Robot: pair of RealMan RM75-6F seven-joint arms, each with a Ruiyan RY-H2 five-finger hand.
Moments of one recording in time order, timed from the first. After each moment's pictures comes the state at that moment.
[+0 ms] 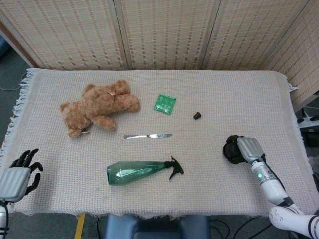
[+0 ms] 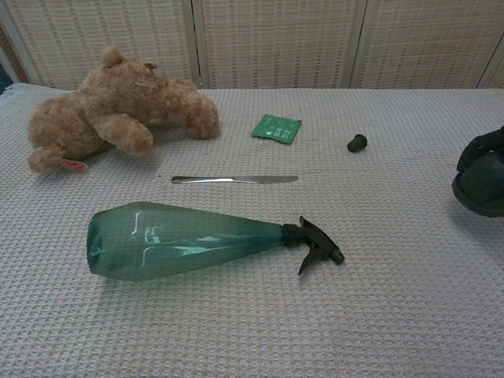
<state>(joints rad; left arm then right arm) -0.15 -1.10 -0.01 -1.61 1.48 1.39 0.17 0.52 -1.24 0.13 -1.55 -1.00 0.87 -0.17</state>
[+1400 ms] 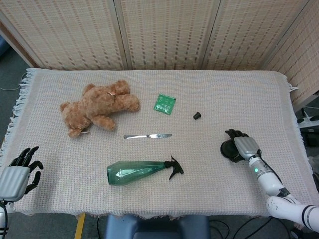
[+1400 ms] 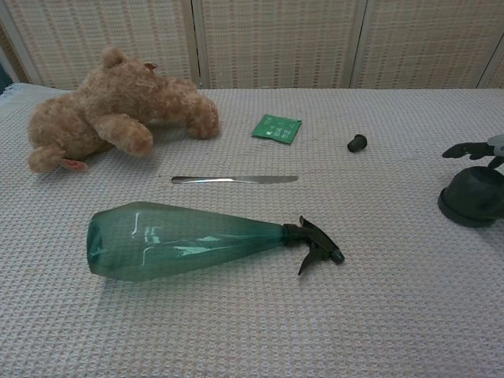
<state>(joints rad) -0.14 -1.13 -0.01 -1.56 1.52 1.43 0.14 0.60 -1.25 0.08 -1.46 -0.94 0.76 -0.20</state>
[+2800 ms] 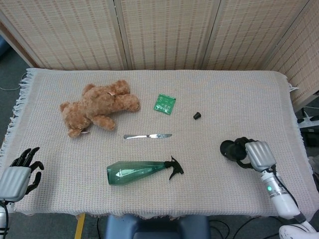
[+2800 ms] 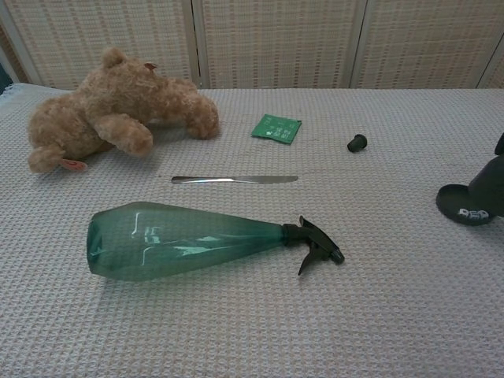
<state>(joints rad) -0.14 -1.13 -0.01 -1.57 1.52 1.42 0.15 0.41 -1.17 0.03 -1.63 -1.22 1.15 -0.24</state>
